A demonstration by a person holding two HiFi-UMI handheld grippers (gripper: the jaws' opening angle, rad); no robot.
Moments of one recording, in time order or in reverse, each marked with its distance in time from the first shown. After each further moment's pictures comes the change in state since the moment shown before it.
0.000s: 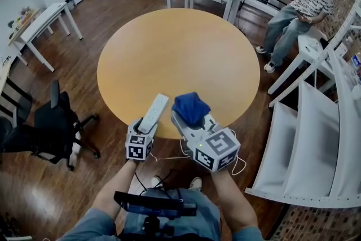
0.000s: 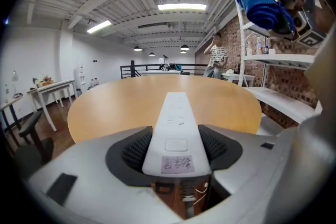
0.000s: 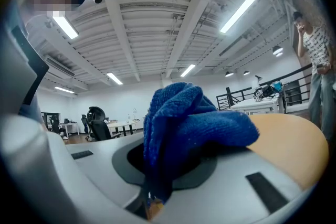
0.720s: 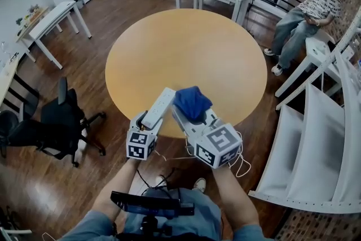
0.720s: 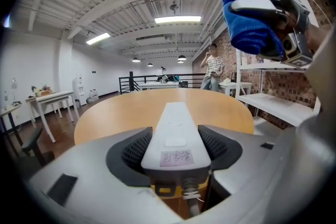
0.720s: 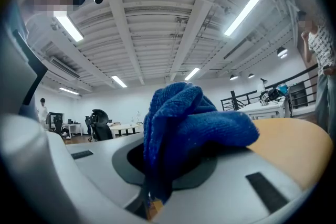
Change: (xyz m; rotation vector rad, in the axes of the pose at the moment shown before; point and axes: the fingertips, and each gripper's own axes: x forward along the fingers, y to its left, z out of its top) left arm -0.033 -0.006 0.059 0.047 -0.111 0.002; right arm 0.012 0.008 0.017 -0.017 -0.049 0.046
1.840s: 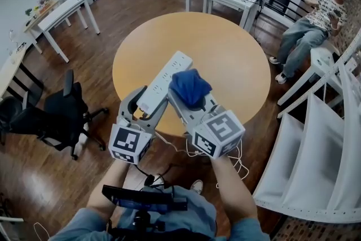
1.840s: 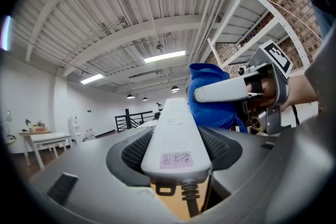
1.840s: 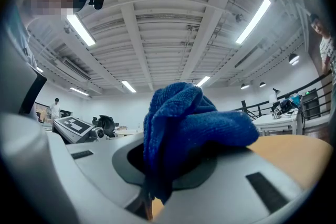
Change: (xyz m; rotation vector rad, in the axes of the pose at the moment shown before) left arm -0.106 -0.032 0.192 0.173 -0.352 0.014; right arm 0.017 0.024 0.063 -0.074 -0.092 0.097
